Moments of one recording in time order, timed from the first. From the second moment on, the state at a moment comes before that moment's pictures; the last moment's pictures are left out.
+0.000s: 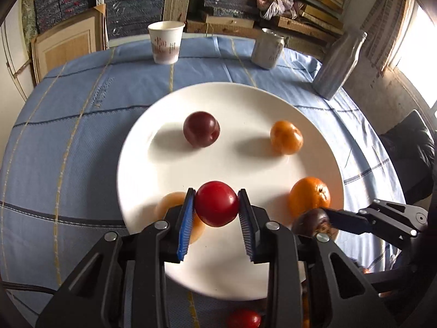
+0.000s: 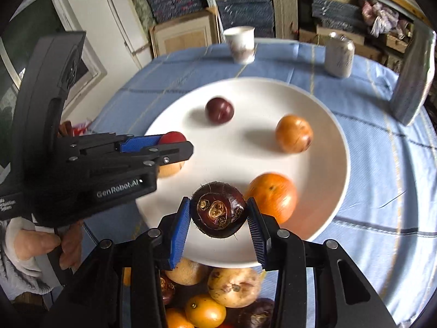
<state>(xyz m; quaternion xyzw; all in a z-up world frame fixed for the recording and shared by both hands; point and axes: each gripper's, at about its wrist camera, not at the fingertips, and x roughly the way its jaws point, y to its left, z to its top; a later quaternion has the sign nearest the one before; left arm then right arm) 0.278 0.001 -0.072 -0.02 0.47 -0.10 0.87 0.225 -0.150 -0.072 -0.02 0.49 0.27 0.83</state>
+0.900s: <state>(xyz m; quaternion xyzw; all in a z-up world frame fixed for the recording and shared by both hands) 0.176 0.042 -0.042 -0.03 0.46 -0.05 0.89 0.152 -0.236 -0.008 0.01 0.42 0.20 0.89</state>
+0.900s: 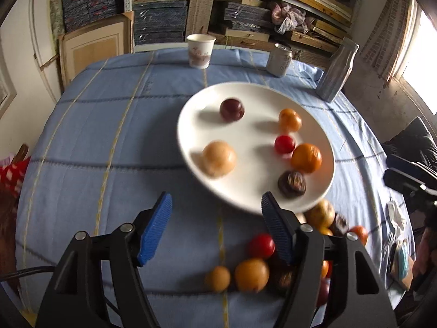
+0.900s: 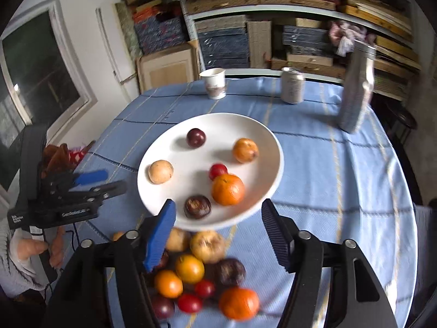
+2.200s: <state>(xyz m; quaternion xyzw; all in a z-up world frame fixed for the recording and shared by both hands) 0.132 0.040 -0.111 -0.02 0.50 -0.09 0.86 0.055 -0.293 -0.048 0.05 0.49 0.13 0.86</state>
